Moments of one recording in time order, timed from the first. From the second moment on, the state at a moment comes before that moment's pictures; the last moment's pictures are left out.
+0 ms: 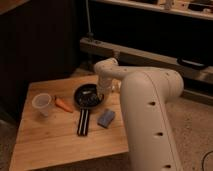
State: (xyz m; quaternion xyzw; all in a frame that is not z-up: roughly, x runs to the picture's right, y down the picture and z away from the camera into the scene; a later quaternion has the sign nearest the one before) arm -0.011 0.059 0.918 -0.26 0.25 0.74 0.57
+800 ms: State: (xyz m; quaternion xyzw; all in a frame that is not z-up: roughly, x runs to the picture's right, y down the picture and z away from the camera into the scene) arm 0.079 0.082 0.901 -0.24 0.29 0.77 0.52
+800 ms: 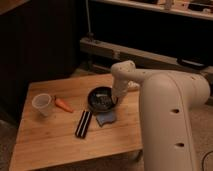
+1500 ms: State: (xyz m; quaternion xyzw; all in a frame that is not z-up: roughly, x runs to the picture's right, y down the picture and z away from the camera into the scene) arm 0.117 0.136 0.816 -0.24 0.31 0.73 0.56
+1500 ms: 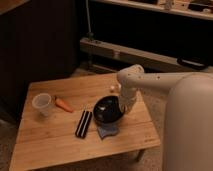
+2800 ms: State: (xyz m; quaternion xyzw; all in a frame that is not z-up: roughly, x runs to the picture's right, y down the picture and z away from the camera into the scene) arm -0.042 0.122 0.789 -0.31 0.19 0.56 0.75
